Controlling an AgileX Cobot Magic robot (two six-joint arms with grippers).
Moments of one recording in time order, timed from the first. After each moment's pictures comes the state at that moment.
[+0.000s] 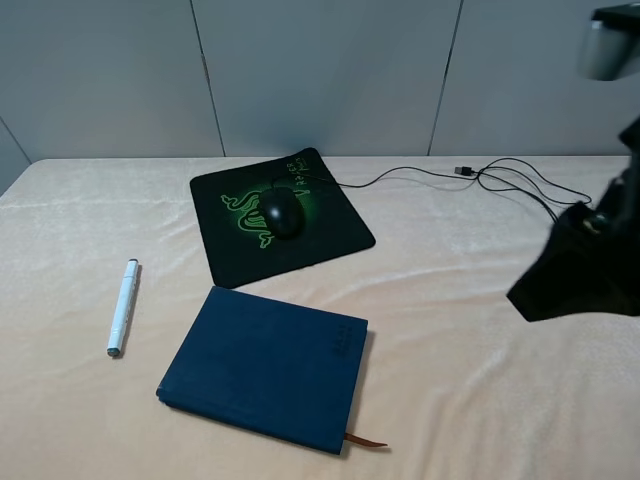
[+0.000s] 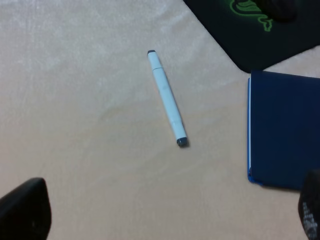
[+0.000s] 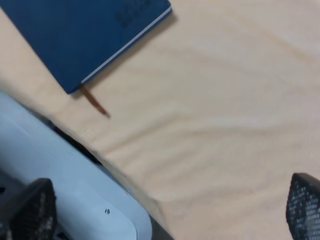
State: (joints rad) left arm -0.05 0.00 -0.49 -0.04 1.06 0.04; right arm 0.61 0.99 -0.96 0.14 1.22 -0.01
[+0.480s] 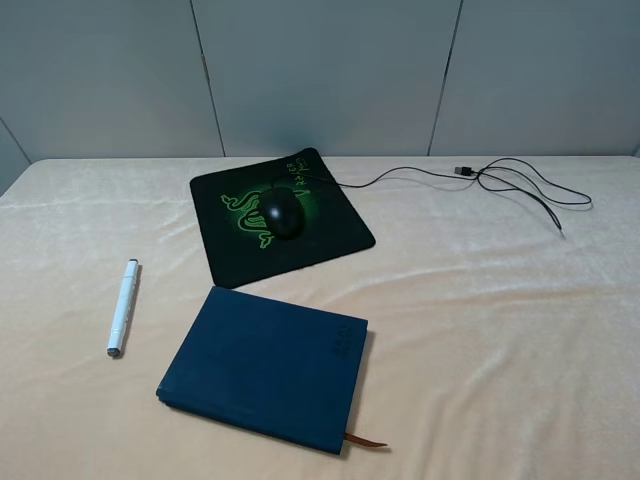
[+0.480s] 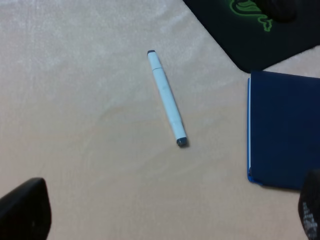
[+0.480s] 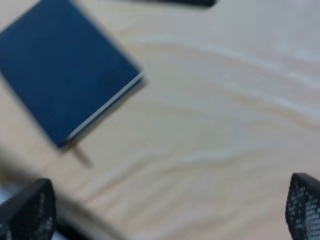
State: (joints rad) left arm -0.05 0.00 -0.49 -0.04 1.06 0.04; right arm 0.46 0.49 -0.78 0.12 1.14 -0.01
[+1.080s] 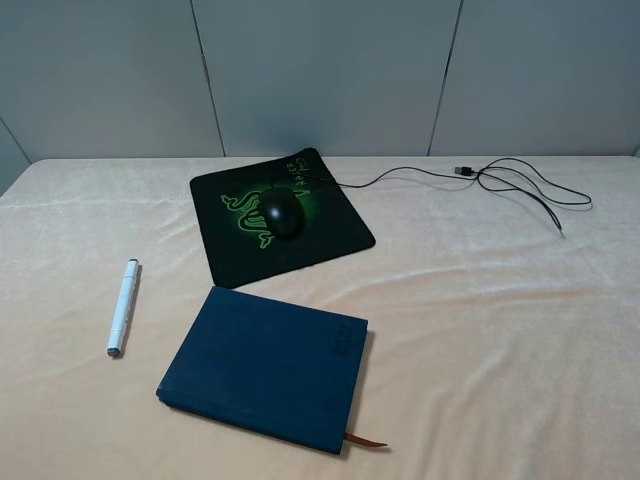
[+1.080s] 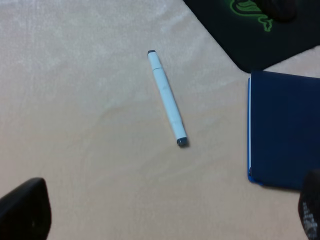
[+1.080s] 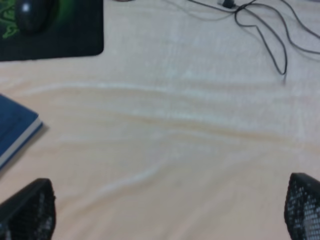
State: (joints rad) left arm -0.05 0.00 -0.49 -0.04 1.06 0.04; right arm 0.23 0.04 -0.49 0.04 1.03 -0.01
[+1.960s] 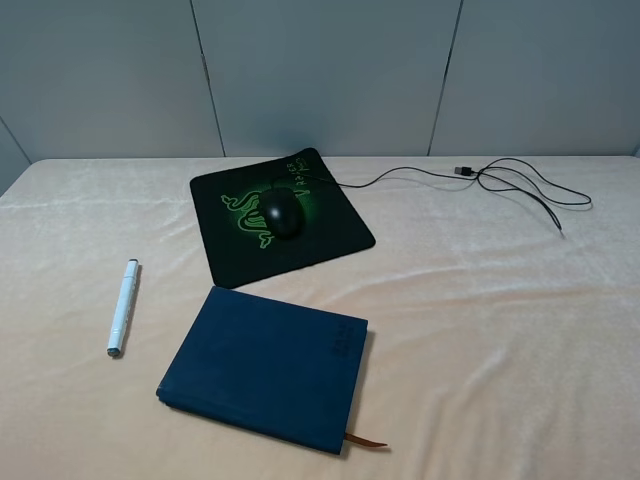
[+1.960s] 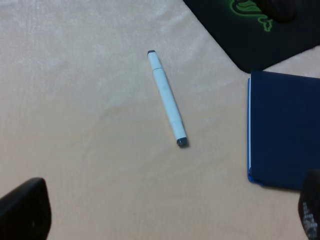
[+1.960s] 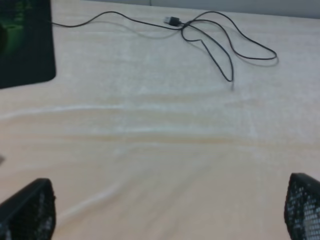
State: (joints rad) left arm -0.05 0.00 -0.49 -0.04 1.06 0.04; right arm 0.07 0.00 -0.49 0.02 1.03 0.00
